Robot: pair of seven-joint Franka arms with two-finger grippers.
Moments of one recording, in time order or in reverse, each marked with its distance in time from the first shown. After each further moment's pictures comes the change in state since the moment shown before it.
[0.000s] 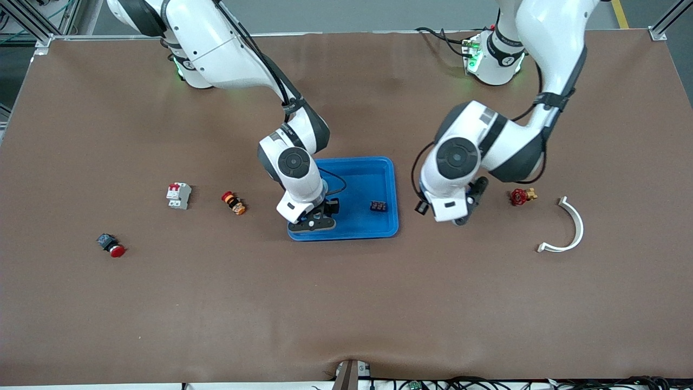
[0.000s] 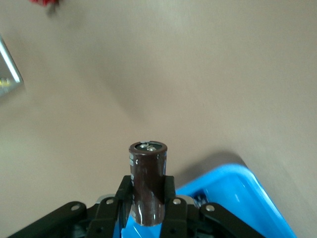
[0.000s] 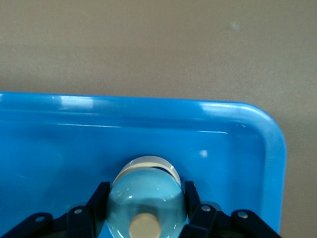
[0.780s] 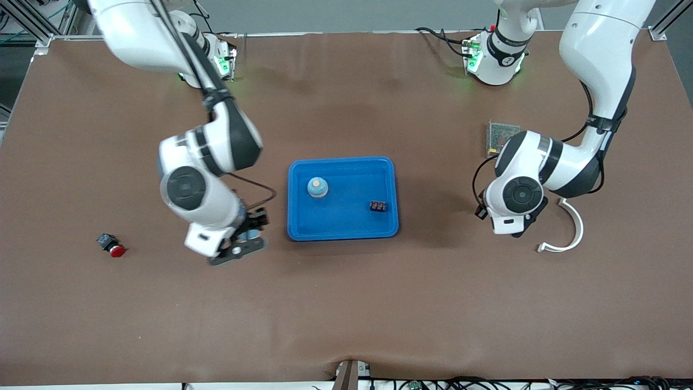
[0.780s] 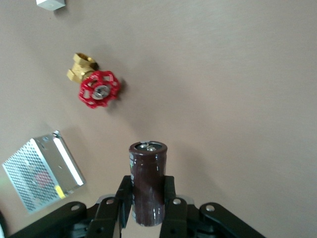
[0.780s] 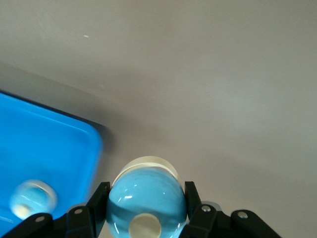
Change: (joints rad) left arm 0.266 -0.010 -0.015 -0.258 0.131 0.034 0.256; right arm -0.299 -0.180 -0.026 0.191 -0.001 -0.473 -0.670
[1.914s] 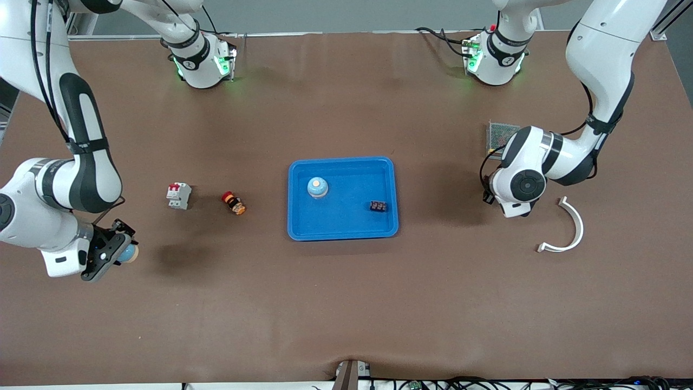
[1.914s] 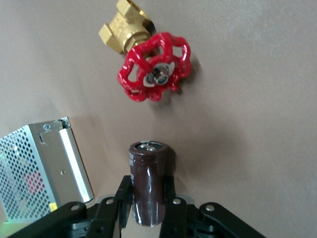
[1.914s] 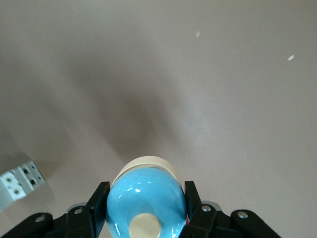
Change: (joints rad) left arm 0.092 -0.005 -0.018 -0.238 0.039 0.178 -0.227; right arm -0.469 -0.008 0.005 -0.257 0.017 0.292 -1.055
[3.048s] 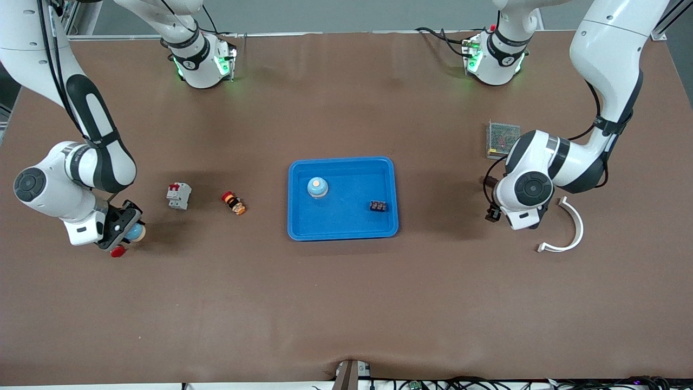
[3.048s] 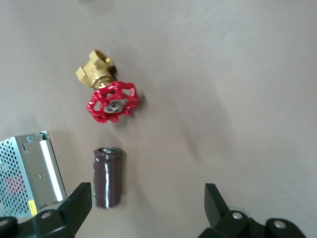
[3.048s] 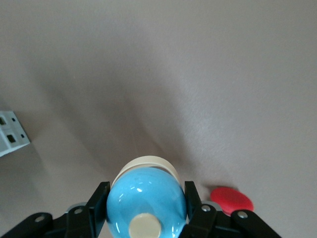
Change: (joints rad) left arm -0.024 0.005 -0.014 0.169 0.017 -0.047 -0.026; right arm -0.070 -0.062 0.005 -0.328 0.006 0.291 -0.102
